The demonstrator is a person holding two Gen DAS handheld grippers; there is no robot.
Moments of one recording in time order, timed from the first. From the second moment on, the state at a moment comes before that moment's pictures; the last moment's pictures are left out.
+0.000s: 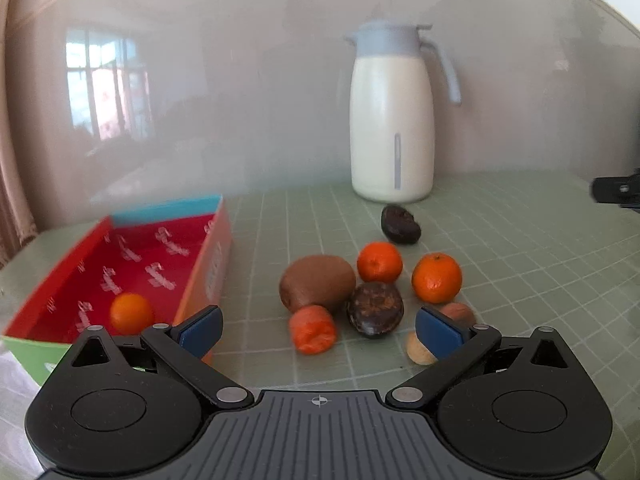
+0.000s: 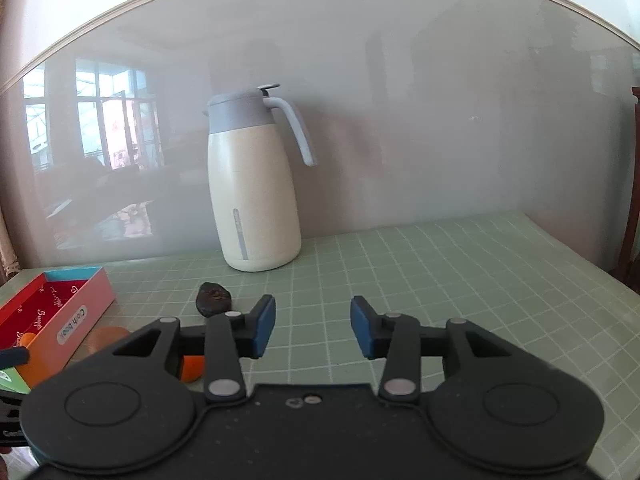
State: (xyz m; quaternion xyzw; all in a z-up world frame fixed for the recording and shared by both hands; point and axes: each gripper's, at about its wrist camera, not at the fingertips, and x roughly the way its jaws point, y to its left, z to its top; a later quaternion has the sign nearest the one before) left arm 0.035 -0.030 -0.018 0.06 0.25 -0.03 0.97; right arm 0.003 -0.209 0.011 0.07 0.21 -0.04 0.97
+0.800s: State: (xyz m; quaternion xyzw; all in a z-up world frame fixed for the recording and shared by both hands) left arm 0.060 -0.023 -0.029 0.01 0.30 -0.01 0.95; right arm 0.001 -0.226 0.005 0.08 0.22 -0.05 0.97
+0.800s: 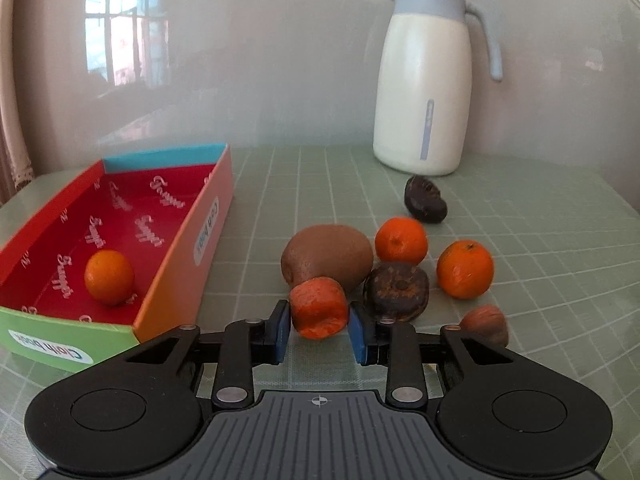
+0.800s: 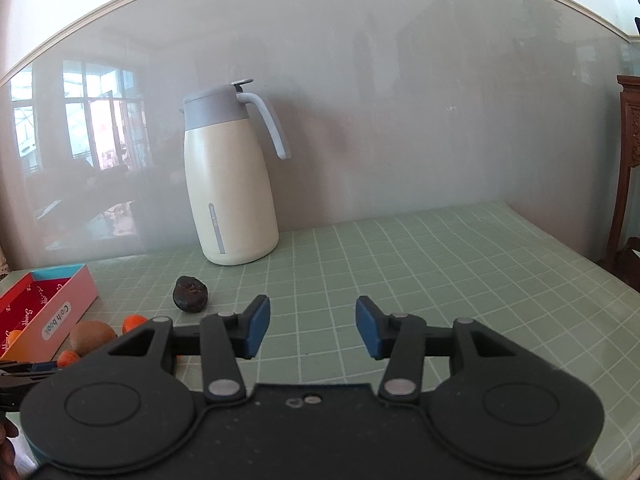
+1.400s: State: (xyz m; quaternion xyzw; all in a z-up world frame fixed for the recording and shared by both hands) left arm 0.031 0.036 0.010 0.00 0.24 0.03 0.97; right arm 0.013 -0.179 0.006 0.06 0.22 -0.01 0.97
